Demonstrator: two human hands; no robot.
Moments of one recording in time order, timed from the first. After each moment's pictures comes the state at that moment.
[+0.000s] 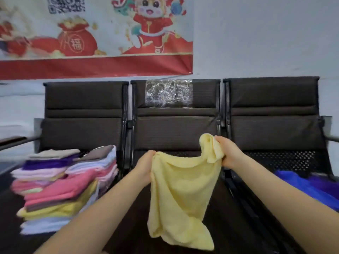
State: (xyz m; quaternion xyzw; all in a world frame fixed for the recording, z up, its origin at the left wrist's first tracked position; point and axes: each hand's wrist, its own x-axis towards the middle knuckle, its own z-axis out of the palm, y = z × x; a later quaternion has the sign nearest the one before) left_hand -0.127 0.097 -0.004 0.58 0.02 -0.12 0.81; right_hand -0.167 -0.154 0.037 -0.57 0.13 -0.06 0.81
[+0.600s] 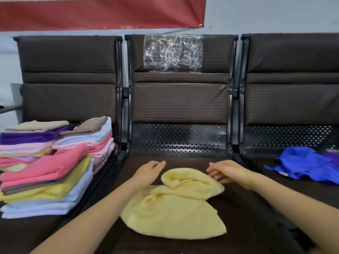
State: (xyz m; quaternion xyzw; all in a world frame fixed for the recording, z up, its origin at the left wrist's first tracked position) left_hand -0.103 0.120 -0.116 0.90 -0.07 -0.12 0.40; right_hand -0.164 -0.153 -0.093 -0.85 0.12 0.12 0.50
